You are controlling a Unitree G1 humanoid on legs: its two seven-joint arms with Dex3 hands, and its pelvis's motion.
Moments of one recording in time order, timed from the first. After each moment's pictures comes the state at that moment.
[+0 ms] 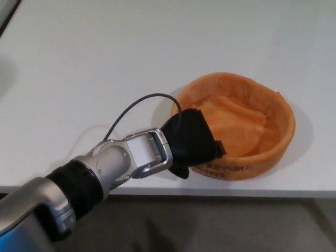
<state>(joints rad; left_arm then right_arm) -0.93 0.36 -1.00 0.65 1.20 -0.28 0.15 0.54 -0.49 -0.33 0.15 0.28 -0.48 0.62</state>
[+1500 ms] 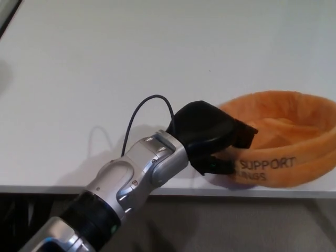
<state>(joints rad) -0.69 0.16 -0.56 0.44 0.83 -0.26 -0.06 0.55 -0.49 -0.32 0.15 0.28 -0.47 0.62</state>
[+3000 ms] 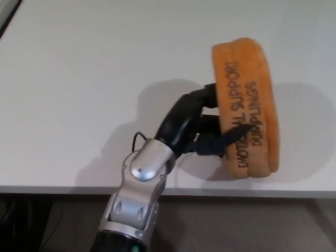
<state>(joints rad) -0.47 -0.18 -0.05 0.33 0.13 0.01 -0.30 0.55 -0.49 -0.32 0.15 0.28 -0.47 0.62</state>
